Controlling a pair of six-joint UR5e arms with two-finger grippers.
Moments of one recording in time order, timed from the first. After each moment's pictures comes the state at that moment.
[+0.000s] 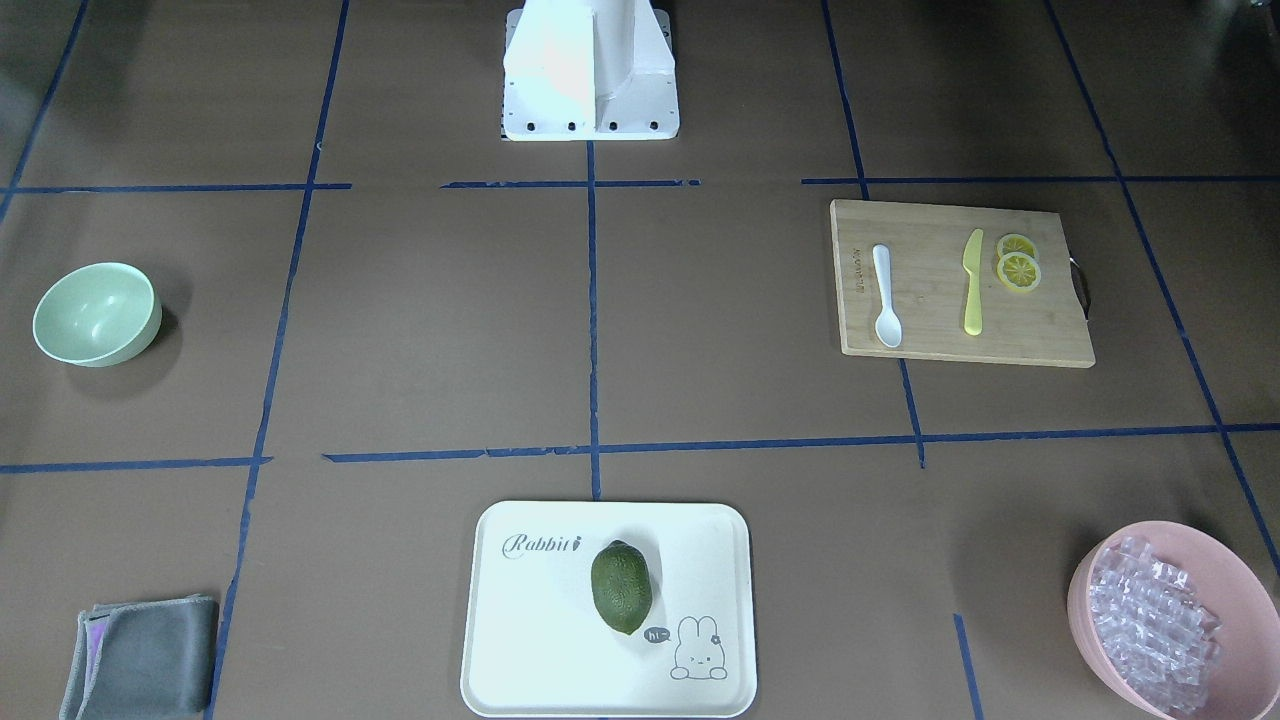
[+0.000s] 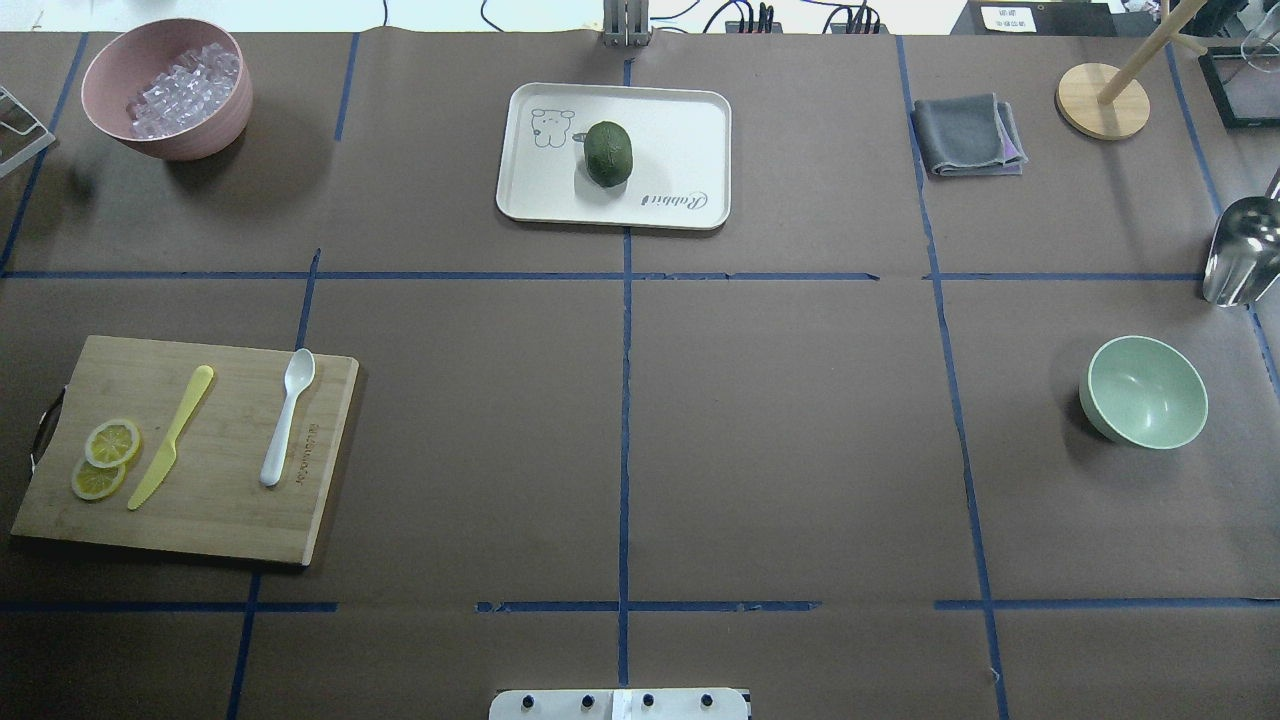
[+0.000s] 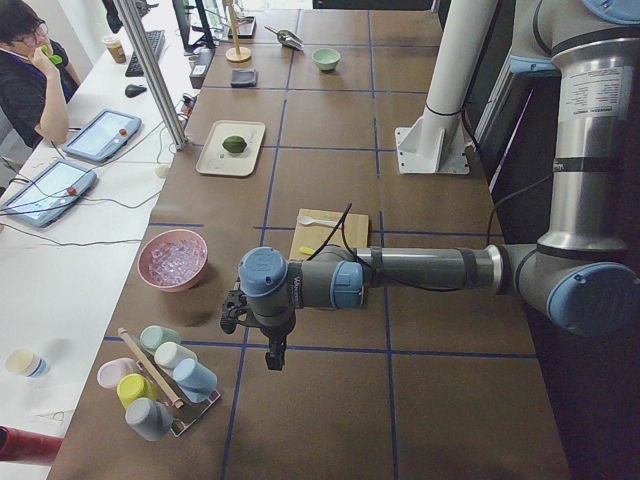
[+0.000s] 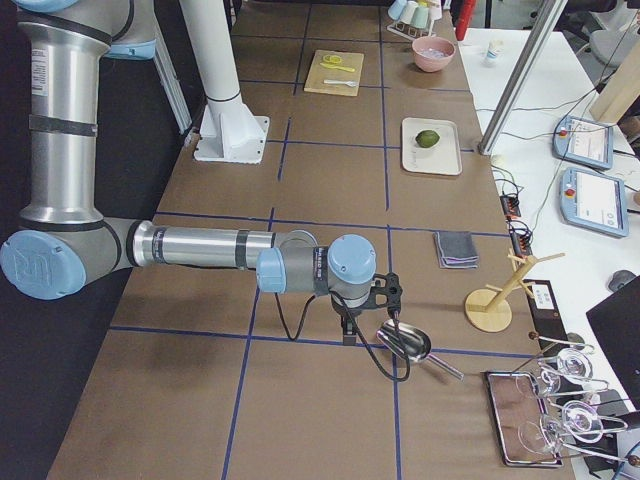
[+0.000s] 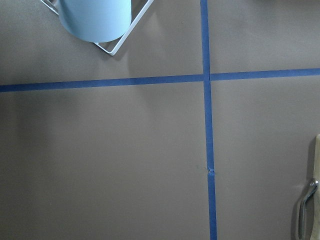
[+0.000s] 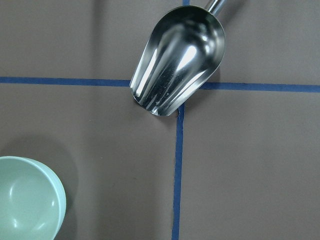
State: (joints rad) left arm -1.57 -1.54 -1.59 -1.58 -2.33 0.05; right arm 1.56 -1.68 1.67 -1.48 2.41 0.03
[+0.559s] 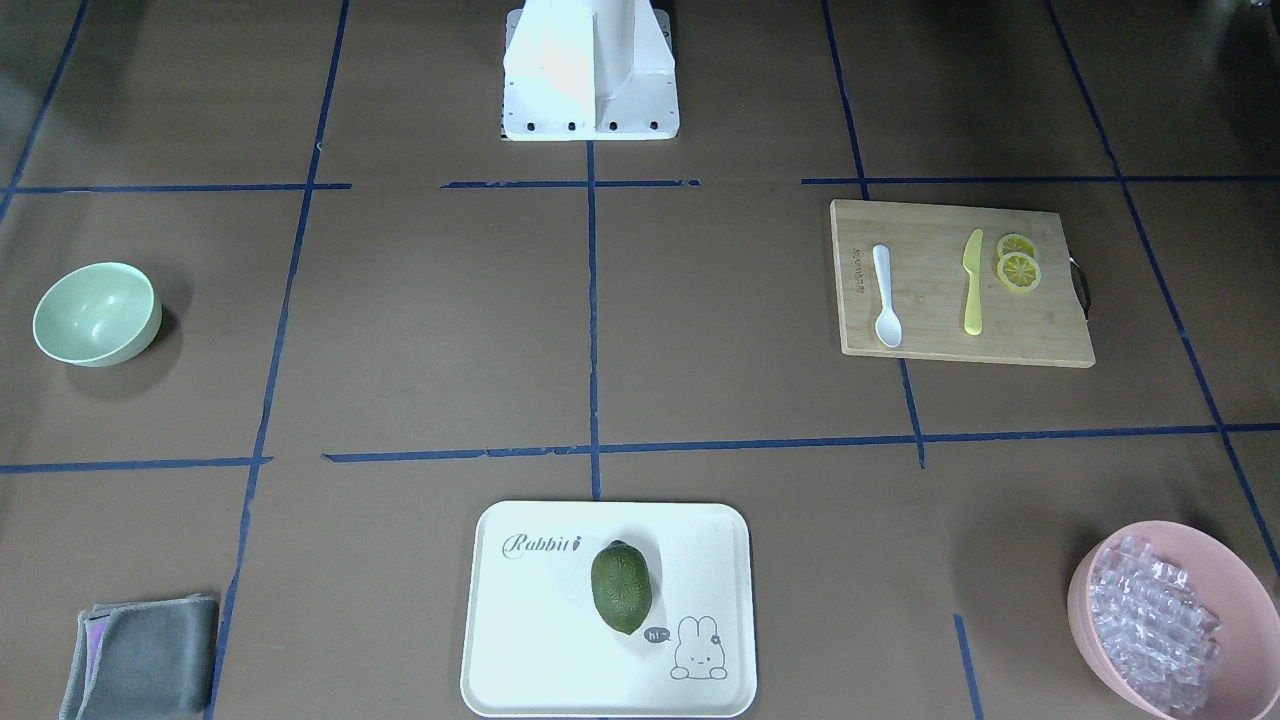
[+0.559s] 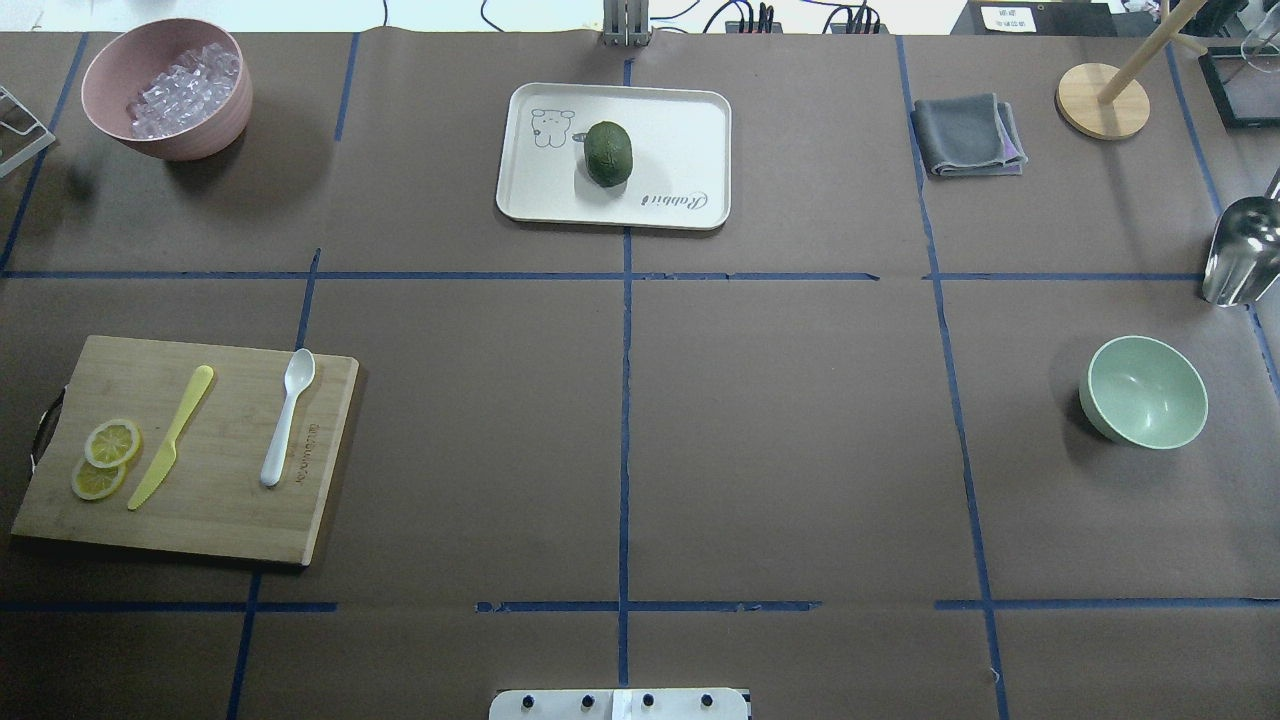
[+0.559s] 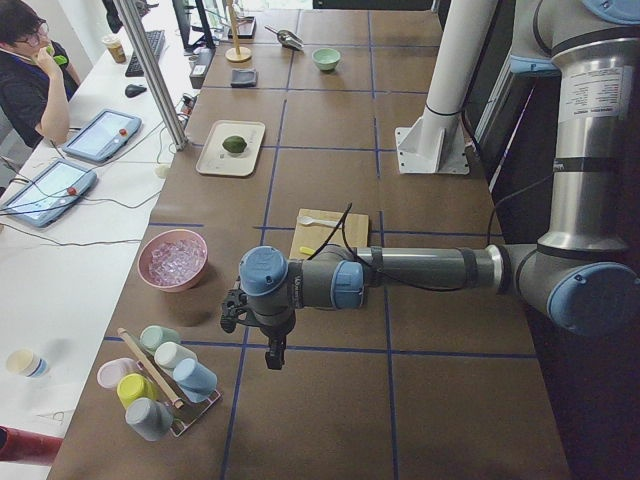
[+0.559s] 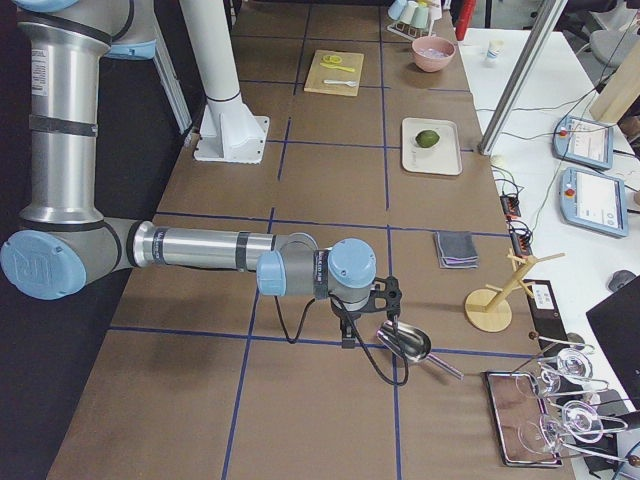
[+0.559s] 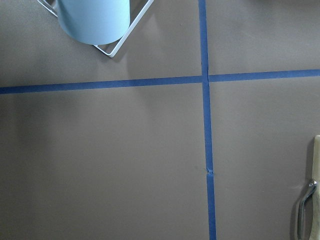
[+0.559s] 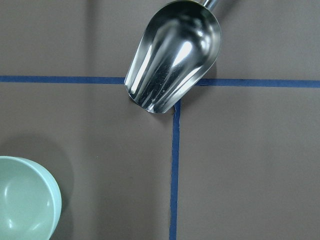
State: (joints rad) left arm -1.57 -1.53 -1.59 -1.59 -2.33 0.05; right arm 1.56 -1.68 1.66 -1.48 2.41 0.03
